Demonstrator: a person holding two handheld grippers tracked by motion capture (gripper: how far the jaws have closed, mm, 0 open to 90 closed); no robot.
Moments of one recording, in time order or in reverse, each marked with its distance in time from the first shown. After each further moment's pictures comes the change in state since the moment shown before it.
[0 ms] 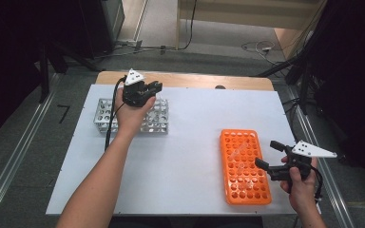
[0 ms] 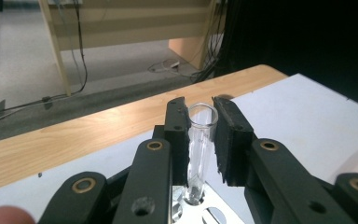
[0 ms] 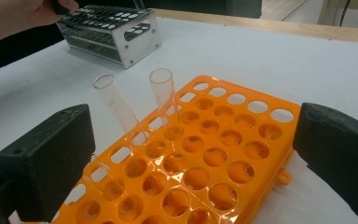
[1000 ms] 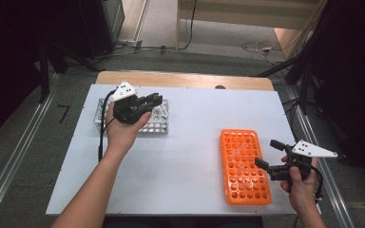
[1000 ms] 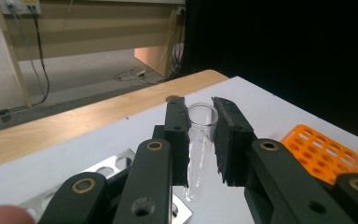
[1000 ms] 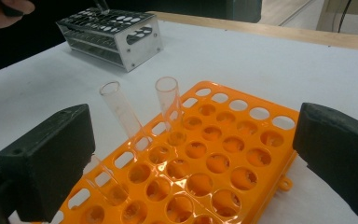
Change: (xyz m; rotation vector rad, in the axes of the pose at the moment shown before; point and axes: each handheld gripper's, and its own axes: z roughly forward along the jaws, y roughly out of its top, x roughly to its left) left arm -0.032 0.004 -0.066 -0.061 -0.139 0.000; right arm 0.003 0.004 -0.001 -0.009 -0.003 -0.012
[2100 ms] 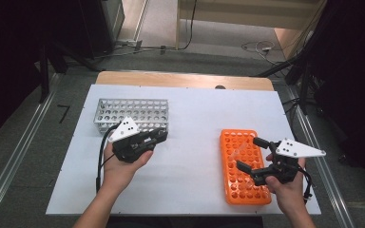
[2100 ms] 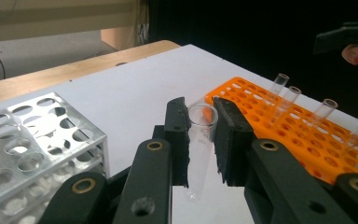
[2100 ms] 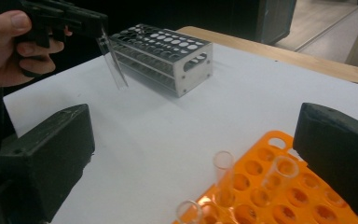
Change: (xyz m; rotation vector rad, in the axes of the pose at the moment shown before) left arm -0.060 -0.049 -0.048 0.070 -0.123 0.026; right arm 0.066 0.043 0.011 -0.012 0.077 -0.081
